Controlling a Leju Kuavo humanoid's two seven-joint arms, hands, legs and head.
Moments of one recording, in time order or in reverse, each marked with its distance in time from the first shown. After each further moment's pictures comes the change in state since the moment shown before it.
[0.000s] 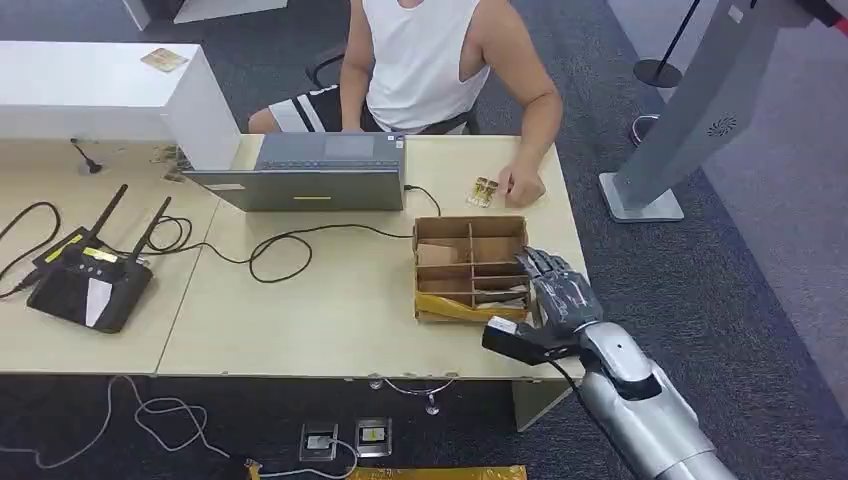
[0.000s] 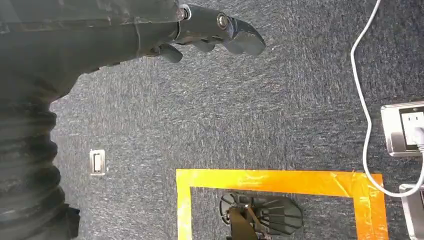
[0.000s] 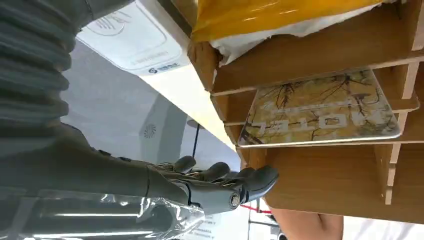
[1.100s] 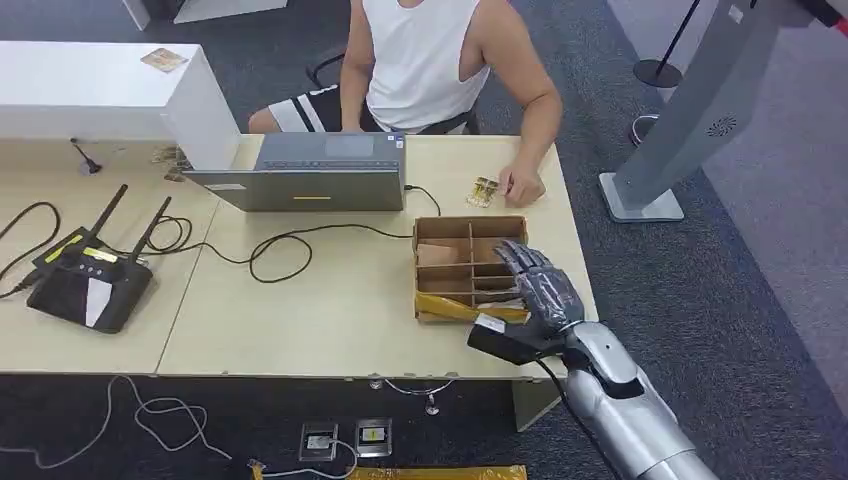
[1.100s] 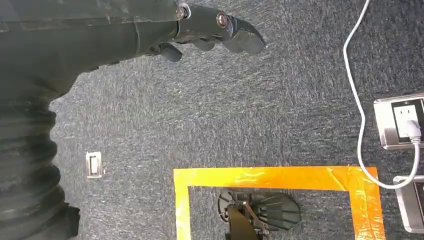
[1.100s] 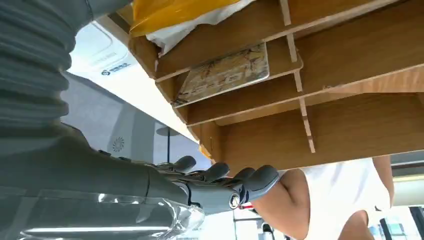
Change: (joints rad) left arm 0.000 -0.005 -0.001 0.000 -0.018 -0.009 -0.014; right arm -0.001 0.061 0.000 0.008 -0.103 -0.080 -0.094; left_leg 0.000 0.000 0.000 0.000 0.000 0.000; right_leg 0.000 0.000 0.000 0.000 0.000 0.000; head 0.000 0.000
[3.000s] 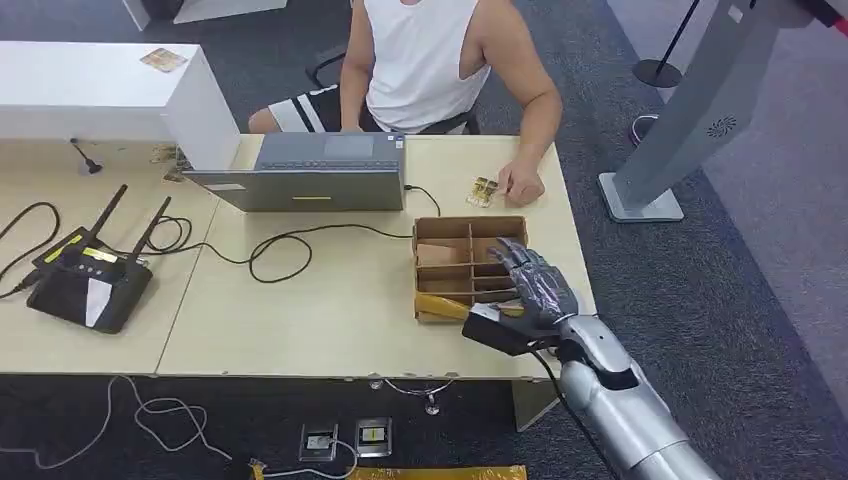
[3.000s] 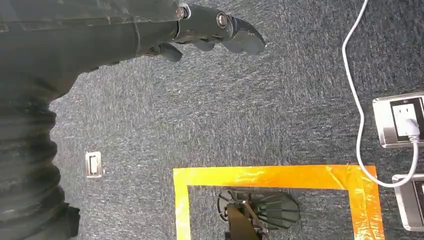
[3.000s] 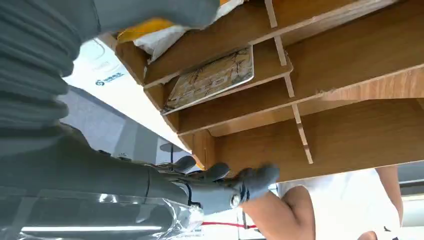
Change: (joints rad) left arm -0.001 0.000 -0.001 0.000 0.000 -0.001 0.000; right arm -0.030 0.027 0.008 0.018 -0.042 0.075 0.036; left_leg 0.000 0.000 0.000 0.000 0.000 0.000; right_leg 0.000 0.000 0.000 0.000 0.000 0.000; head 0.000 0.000
